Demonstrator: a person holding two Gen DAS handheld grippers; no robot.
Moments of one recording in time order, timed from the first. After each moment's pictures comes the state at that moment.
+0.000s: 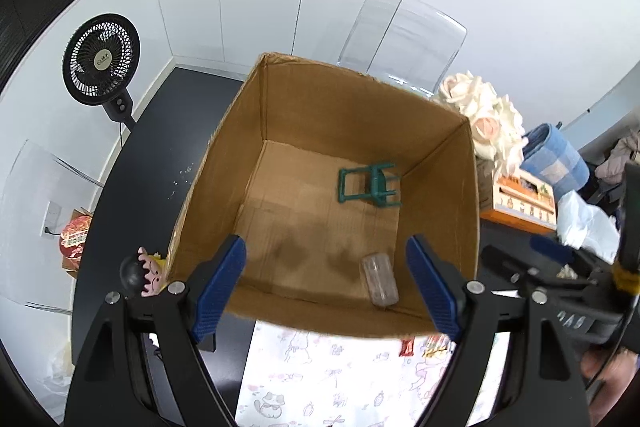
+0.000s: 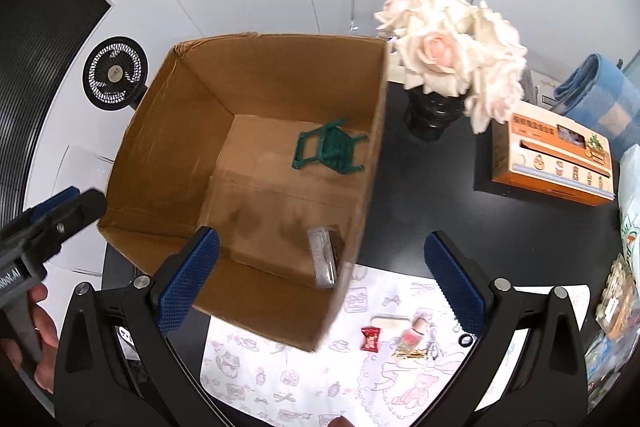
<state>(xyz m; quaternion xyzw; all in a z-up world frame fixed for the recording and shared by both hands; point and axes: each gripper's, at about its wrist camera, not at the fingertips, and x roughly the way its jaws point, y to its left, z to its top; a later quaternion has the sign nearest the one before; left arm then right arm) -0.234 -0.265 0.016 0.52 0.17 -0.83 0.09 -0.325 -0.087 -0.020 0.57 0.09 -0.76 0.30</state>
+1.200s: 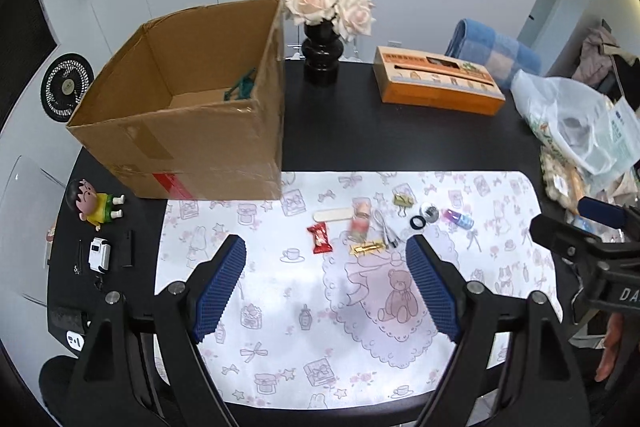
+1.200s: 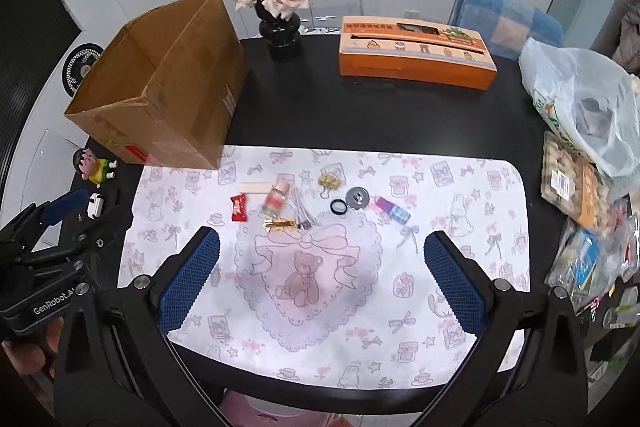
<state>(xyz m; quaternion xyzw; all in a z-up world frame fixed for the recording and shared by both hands) -0.093 0.003 -0.029 0.50 0.04 -0.86 0.03 -0.188 0.211 -0.039 0.53 0.06 -0.82 0.22</state>
